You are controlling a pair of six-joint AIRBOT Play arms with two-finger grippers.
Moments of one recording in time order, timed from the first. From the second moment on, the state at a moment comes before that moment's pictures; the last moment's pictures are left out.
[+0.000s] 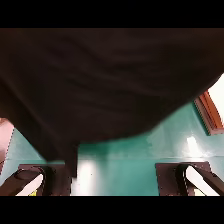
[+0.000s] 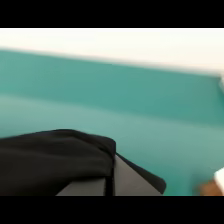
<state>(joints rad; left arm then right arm) -0.14 -0.92 2.00 1.27 -1.08 -1.42 -0.36 -0.97 2.03 -0.99 1.56 1.43</state>
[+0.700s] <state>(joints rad) -0.11 -1.45 1.49 1.21 -1.03 -1.50 -0.04 -1.59 1.82 -1.26 1.51 1.46</state>
